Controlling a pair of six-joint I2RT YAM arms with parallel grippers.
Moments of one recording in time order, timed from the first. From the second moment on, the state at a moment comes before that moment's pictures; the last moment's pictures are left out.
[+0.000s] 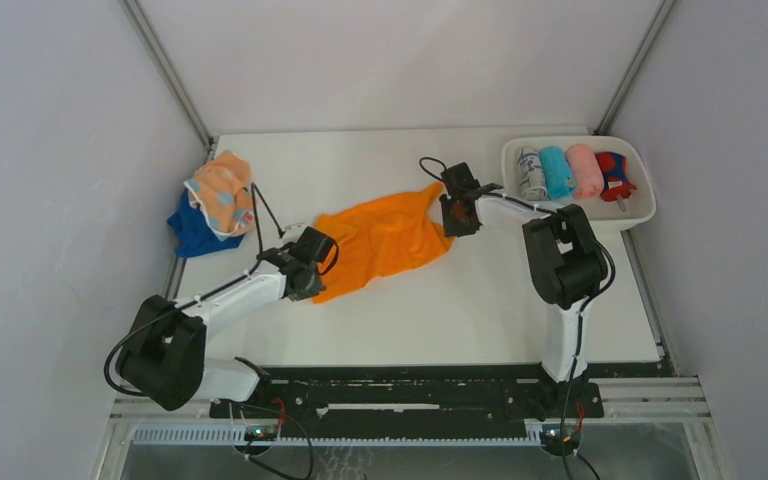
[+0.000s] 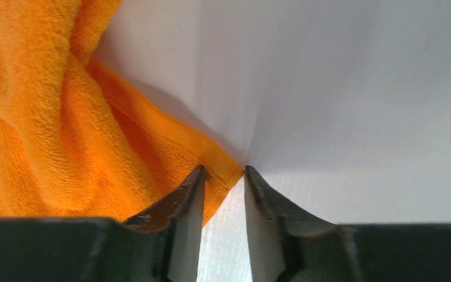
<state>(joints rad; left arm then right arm) -0.55 1.35 0.75 -0.61 -0.43 -0.77 0.41 1.99 1.35 -0.45 0.10 0.29</state>
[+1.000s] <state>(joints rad) 0.00 1.03 1.27 -0.63 0.07 -0.73 0.24 1.31 1.50 -0.58 0.09 0.31</state>
